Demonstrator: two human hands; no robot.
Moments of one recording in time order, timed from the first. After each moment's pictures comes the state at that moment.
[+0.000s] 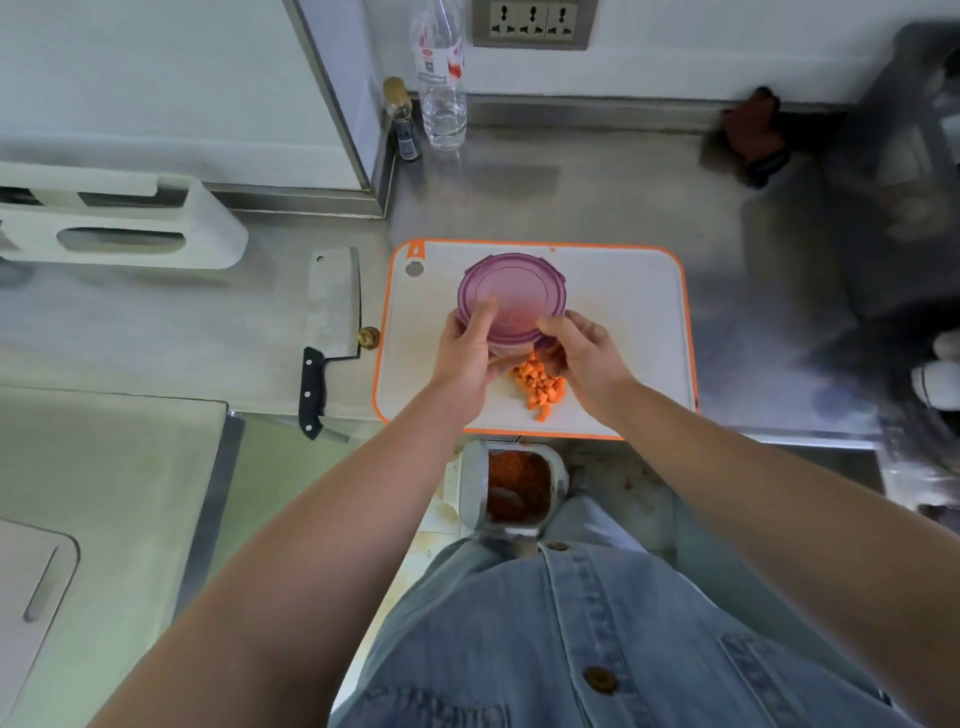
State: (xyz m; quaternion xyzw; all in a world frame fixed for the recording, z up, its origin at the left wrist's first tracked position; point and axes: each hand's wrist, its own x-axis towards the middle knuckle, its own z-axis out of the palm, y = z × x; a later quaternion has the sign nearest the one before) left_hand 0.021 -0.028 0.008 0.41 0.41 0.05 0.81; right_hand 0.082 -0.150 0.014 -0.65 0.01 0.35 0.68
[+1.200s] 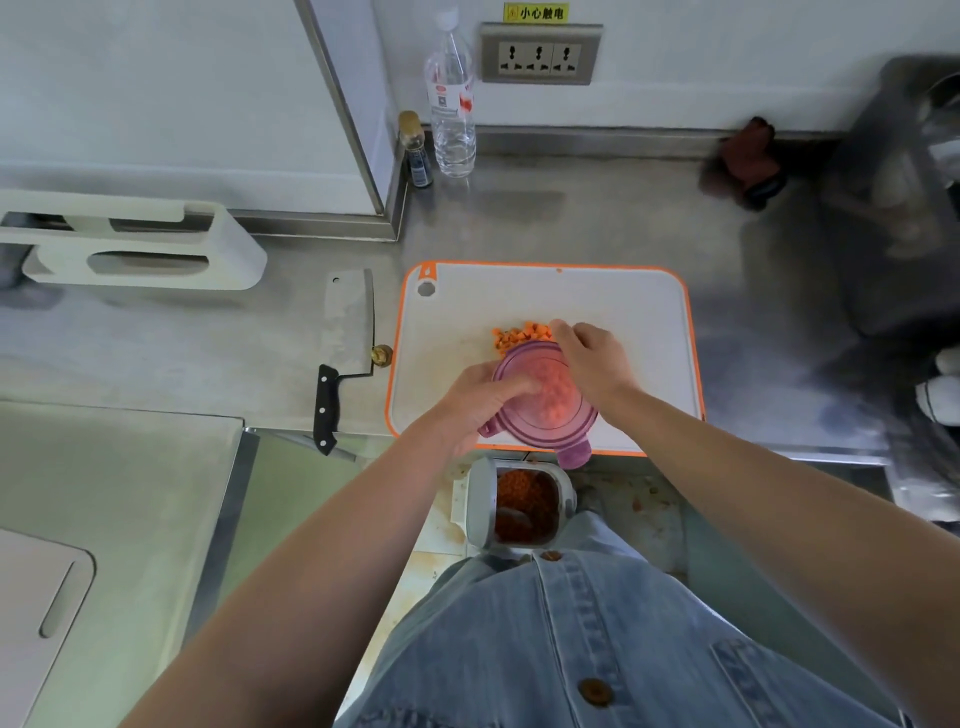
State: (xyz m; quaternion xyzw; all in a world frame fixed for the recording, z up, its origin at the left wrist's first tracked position) left_hand -0.009 -0.024 0.021 0.61 0.35 -0.15 0.70; right_hand 0.088 -0.144 0.025 -0.87 -0.06 0.25 0.43
